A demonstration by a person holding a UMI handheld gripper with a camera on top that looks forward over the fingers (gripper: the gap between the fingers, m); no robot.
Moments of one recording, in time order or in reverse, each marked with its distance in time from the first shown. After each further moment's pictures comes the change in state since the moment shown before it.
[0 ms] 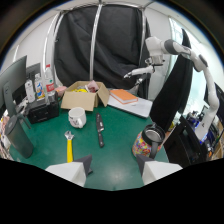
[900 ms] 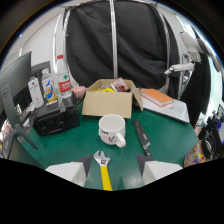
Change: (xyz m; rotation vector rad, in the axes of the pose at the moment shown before) arm -0.171 -0.031 0.138 0.014 -0.161 0.028
